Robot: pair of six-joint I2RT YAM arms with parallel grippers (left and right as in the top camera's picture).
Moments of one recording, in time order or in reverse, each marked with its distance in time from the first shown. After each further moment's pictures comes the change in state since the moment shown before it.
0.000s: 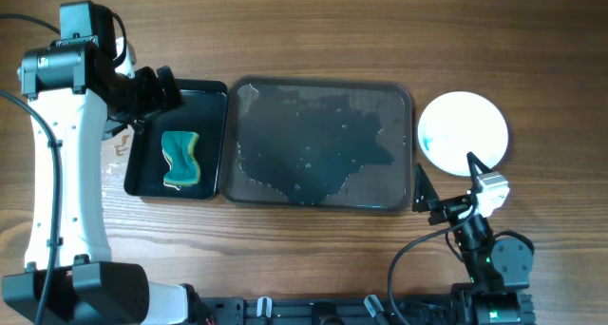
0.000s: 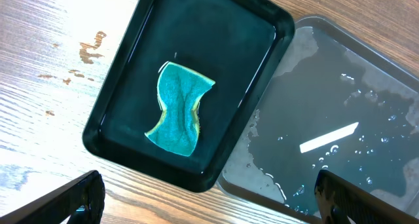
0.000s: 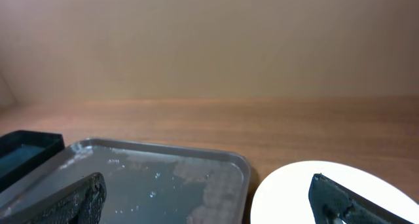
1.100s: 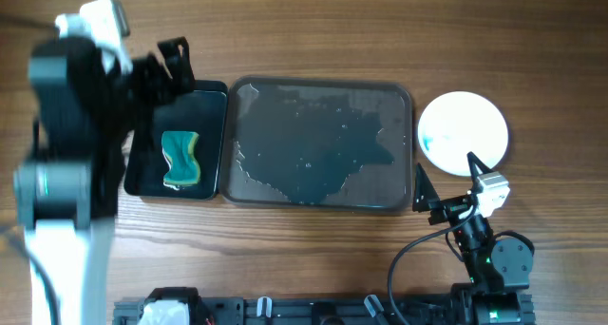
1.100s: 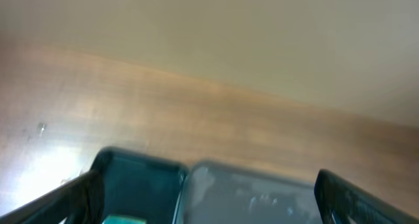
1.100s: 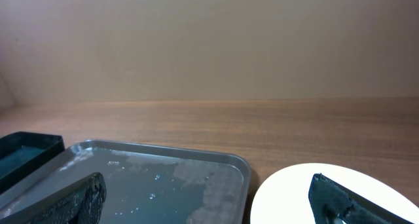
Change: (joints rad) left arm -0.146 -0.509 -0.303 0.657 -0.003 0.022; right arm 0.000 -0.005 0.000 0.005 0.003 0.000
